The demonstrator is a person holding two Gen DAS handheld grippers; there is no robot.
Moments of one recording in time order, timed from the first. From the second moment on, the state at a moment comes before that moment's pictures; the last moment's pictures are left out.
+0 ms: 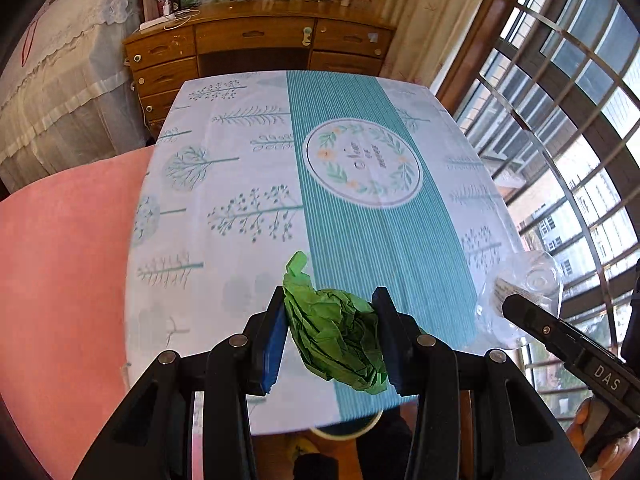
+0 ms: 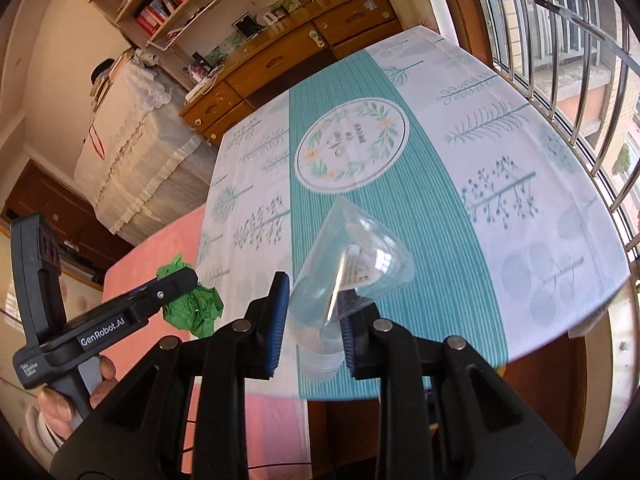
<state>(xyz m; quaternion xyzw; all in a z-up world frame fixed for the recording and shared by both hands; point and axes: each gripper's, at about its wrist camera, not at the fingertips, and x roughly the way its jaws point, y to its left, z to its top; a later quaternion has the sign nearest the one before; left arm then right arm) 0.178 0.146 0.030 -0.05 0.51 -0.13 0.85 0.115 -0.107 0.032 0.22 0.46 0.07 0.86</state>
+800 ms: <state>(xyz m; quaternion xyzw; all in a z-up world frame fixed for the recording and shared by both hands) -0.009 0.077 -0.125 -0.03 0.60 -0.13 0.79 -0.017 -0.114 -0.119 0.15 0.59 0.12 0.78</state>
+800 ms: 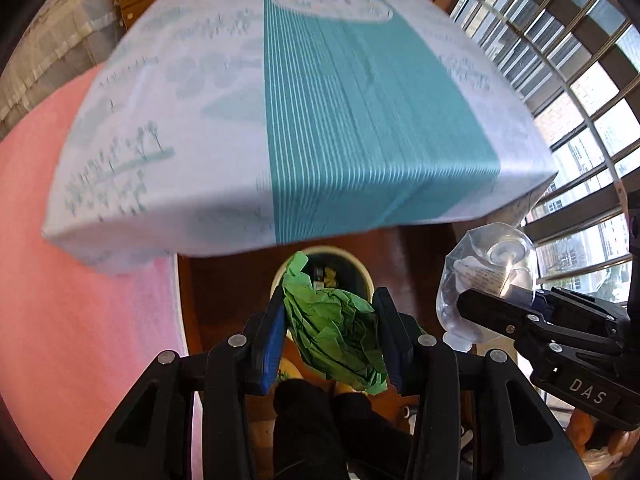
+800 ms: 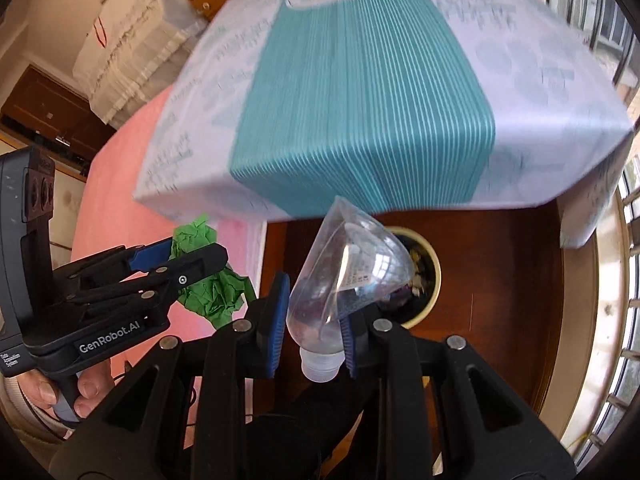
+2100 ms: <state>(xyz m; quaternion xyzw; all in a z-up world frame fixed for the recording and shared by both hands) 0.006 0.088 -0.336 -0.01 0.59 -0.08 0.80 -0.002 -0.123 -0.352 0.12 0.62 0.04 0.77</state>
